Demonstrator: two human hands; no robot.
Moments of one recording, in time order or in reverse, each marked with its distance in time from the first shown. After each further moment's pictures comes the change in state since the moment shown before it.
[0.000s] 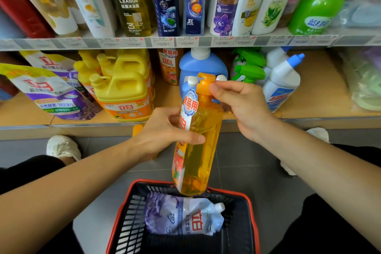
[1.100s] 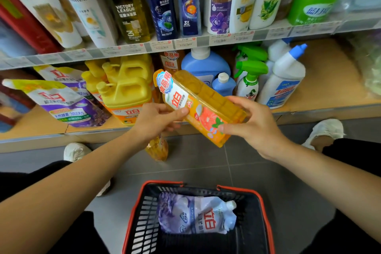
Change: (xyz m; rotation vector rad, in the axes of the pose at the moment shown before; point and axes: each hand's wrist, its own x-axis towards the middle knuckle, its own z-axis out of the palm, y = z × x) left_hand 0.019 -0.006 -0.029 0.200 0.283 -0.188; right_hand -0.036 0.030 -0.028 -0.198 -0.101 -0.148
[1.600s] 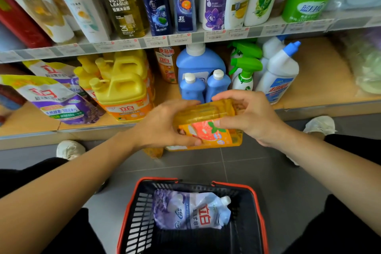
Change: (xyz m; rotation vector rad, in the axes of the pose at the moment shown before) left_hand -0.008 0.006 0.008 0.725 -0.247 0.602; right_hand 0.006 -0.015 -0.011 -0.075 -0.077 0.043
